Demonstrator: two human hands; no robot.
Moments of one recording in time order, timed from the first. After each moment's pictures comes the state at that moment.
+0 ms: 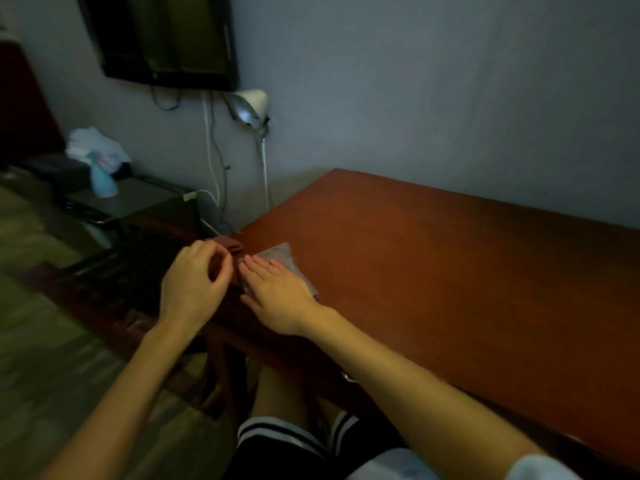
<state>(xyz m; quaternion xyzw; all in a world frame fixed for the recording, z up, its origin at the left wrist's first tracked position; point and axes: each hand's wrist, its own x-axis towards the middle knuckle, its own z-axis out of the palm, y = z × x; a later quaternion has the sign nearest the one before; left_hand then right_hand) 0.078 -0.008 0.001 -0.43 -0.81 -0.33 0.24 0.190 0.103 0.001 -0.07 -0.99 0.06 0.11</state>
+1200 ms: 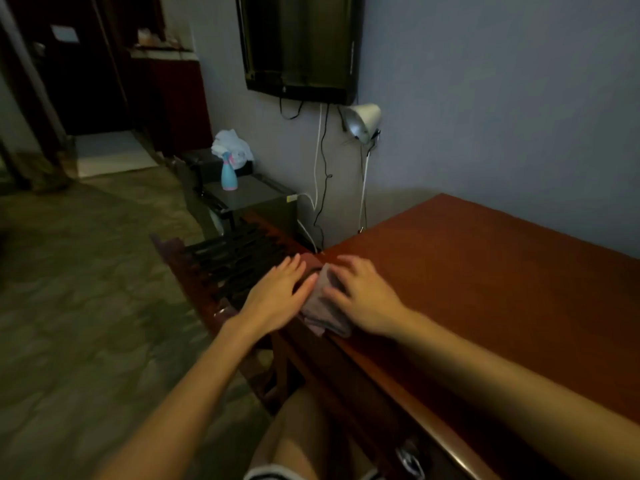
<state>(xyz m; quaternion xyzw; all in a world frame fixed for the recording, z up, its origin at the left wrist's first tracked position) 0.059 0.014 0.010 -0.39 -0.90 -0.20 -0.02 0.164 0.163 0.029 -0.05 -0.99 0.13 0.07</state>
